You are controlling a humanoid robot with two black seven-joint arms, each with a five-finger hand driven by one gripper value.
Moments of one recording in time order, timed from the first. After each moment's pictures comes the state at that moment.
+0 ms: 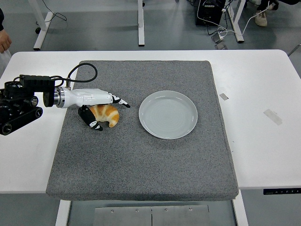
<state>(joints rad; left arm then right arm) -1.16 0.43 0.11 -0.80 1.39 -0.09 -0.61 -0.12 0.00 0.04 0.22 -0.15 0.01 0.25</state>
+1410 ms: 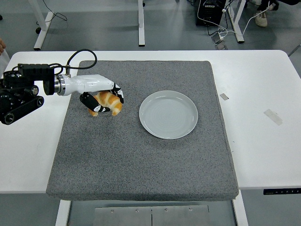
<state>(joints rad) -1.24 0.40 0.10 -0.76 1.34 -0.07 -0.61 -0.12 0.00 0.04 0.22 -0.15 0.01 0.25</state>
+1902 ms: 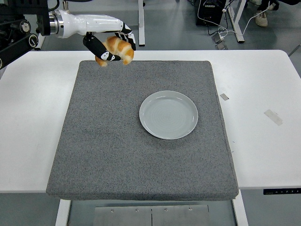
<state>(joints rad) -1.56 0.42 0.10 -0.76 1.21 -0.24 -0.61 -0.12 0.00 0.04 0.23 -0.15 0.01 0.25</state>
